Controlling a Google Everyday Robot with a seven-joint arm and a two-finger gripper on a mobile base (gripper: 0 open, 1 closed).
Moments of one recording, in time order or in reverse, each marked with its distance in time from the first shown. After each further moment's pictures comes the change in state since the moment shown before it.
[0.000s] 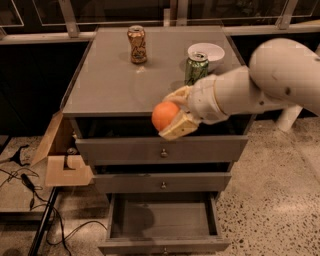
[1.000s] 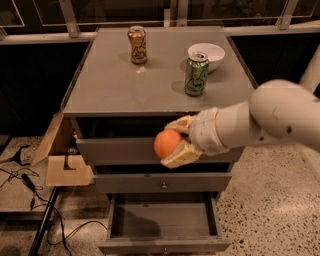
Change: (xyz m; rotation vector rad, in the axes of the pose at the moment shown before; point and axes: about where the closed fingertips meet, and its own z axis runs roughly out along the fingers) arm 0.039 0.057 0.013 -0.027 0.007 0.050
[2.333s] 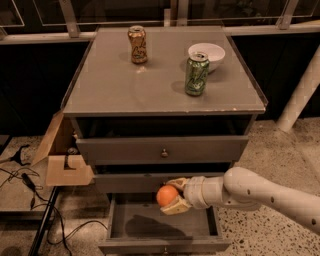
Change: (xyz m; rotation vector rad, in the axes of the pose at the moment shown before) arm 0.206 0.081 0.162 -0.059 -0.052 0.232
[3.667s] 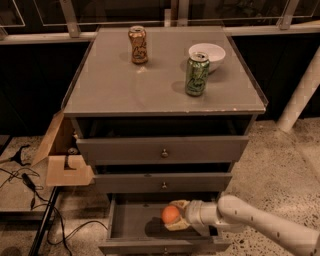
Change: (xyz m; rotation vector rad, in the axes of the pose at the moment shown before) arm 0.169 -0.007 0.107 -0.016 -0.045 0.059
